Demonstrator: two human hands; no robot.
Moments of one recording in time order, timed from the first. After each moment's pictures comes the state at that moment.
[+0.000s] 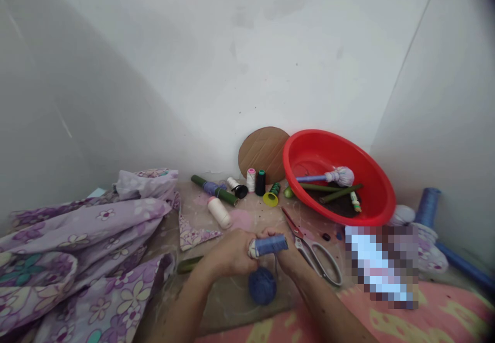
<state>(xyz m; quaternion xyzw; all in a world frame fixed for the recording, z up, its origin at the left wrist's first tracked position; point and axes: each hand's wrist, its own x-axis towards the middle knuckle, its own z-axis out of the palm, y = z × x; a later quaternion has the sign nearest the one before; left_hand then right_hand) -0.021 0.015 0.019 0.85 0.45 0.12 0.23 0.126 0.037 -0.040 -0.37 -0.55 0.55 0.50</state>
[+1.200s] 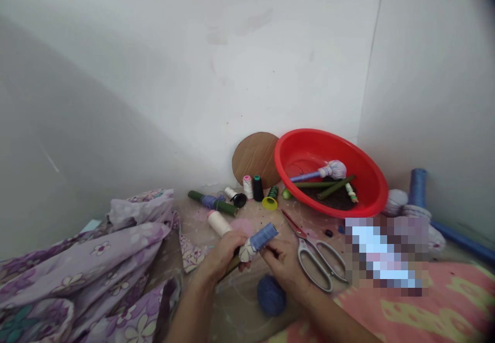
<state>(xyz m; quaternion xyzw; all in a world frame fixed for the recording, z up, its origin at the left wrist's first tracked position) -0.040 0.035 0.016 0.70 0.37 0.27 0.55 0.111 0.011 -0.022 -0.39 -0.63 0.37 0.56</state>
